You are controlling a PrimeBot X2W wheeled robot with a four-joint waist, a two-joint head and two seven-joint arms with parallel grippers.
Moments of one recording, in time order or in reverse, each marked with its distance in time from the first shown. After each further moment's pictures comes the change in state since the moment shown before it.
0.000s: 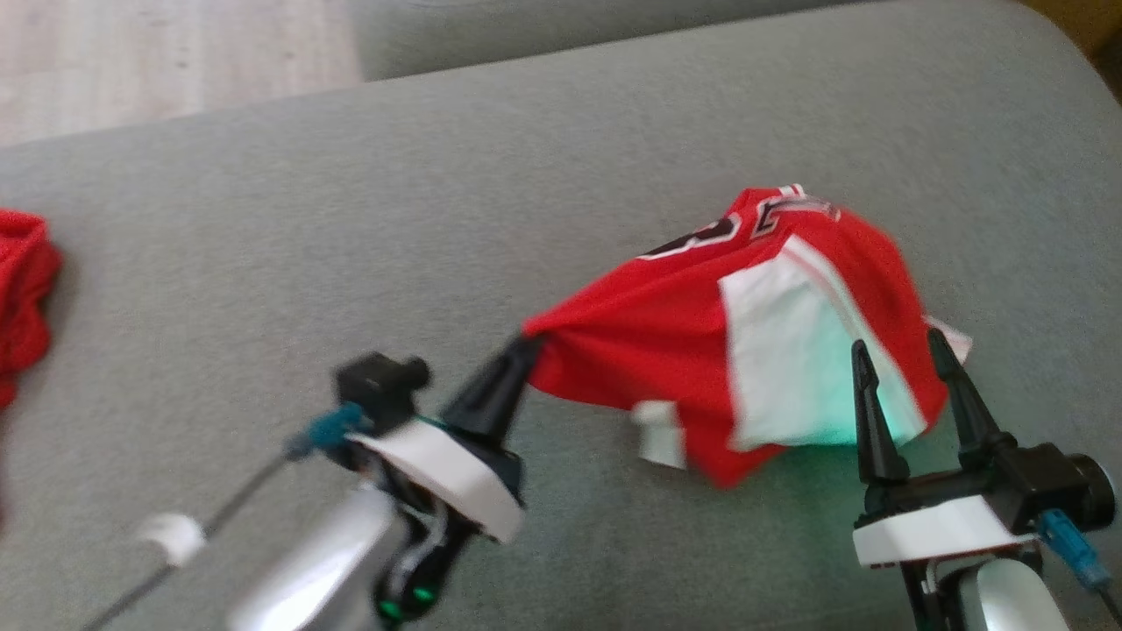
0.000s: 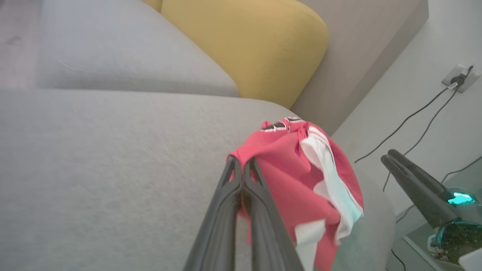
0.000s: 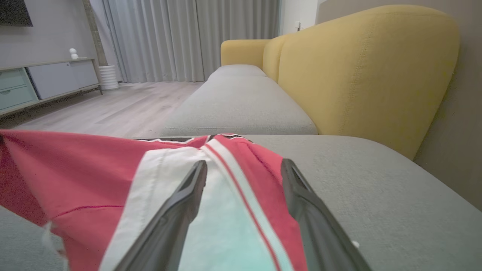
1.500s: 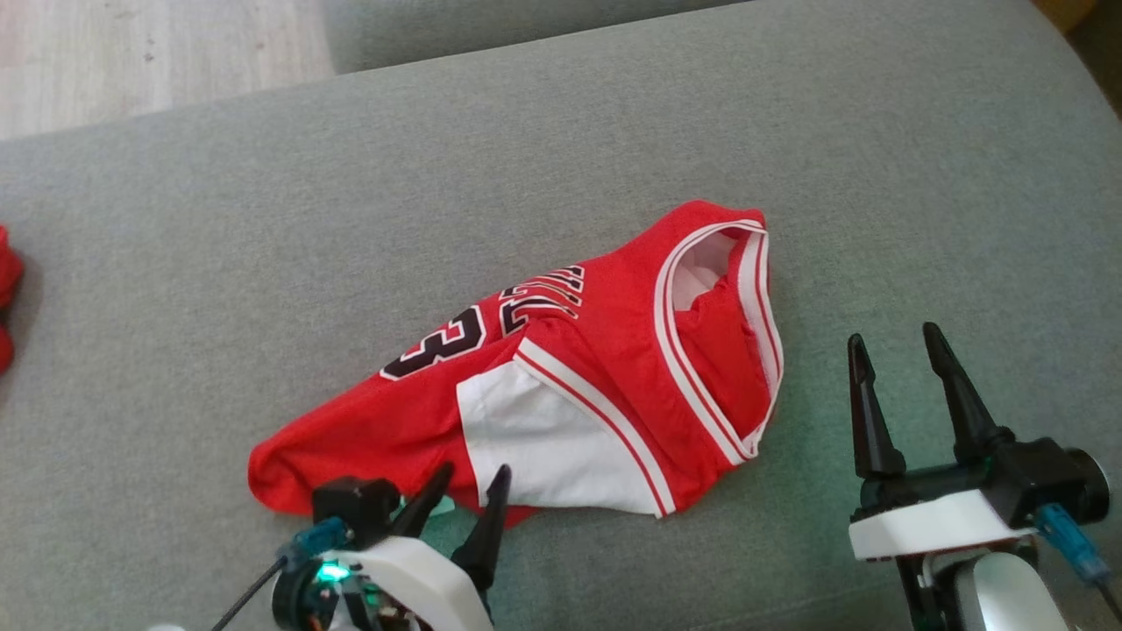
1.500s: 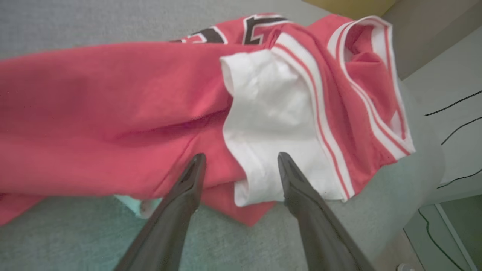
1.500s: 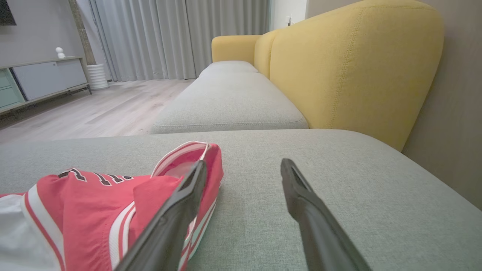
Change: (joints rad) left arm 0.270 0.125 0.008 -0.234 -0.039 0.331 0.160; right arm -0.011 0.000 0.010 0.003 0.017 0.000 0.000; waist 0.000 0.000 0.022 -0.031
